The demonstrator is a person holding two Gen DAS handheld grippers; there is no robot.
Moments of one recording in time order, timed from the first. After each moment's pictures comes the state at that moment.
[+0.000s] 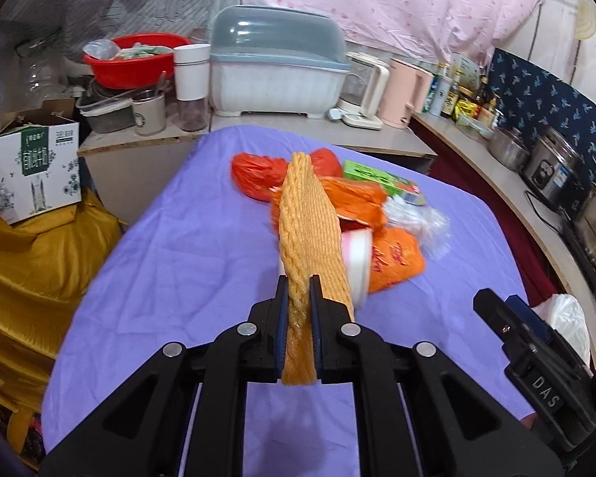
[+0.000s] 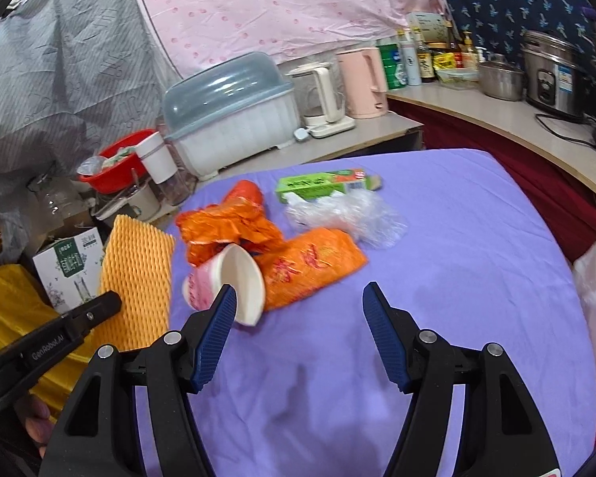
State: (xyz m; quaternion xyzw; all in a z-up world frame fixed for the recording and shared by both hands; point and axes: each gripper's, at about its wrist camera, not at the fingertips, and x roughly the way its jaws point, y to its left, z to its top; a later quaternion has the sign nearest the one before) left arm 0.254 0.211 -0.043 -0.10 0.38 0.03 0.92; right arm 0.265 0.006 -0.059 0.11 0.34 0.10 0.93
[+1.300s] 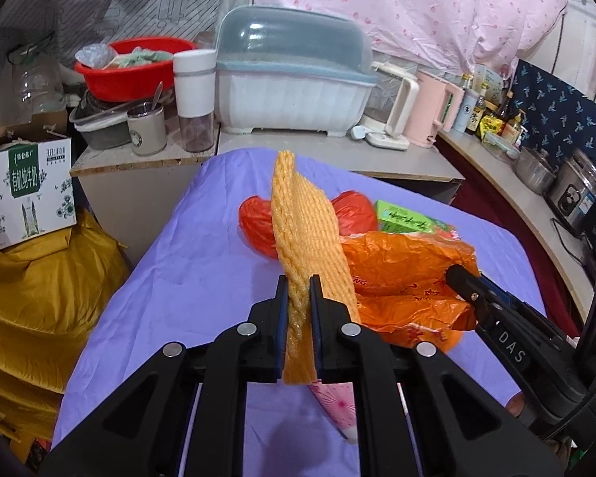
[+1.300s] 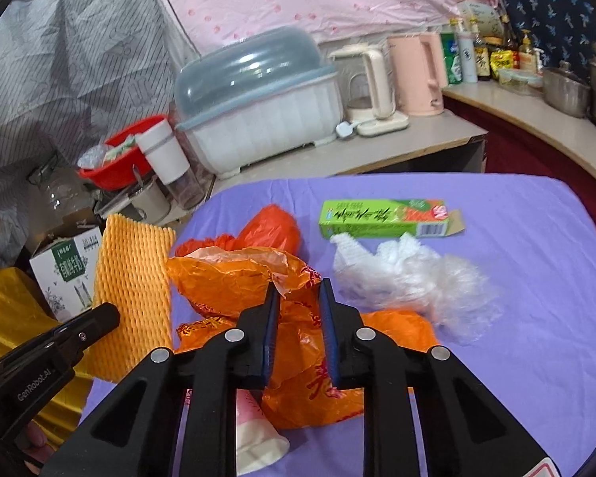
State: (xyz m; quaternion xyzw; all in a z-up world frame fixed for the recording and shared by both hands) left arm 0.334 0.231 -0.042 -0.10 0.37 0.04 0.92; right arm 0.394 0.052 -0.066 0.10 0.35 0.15 0.92
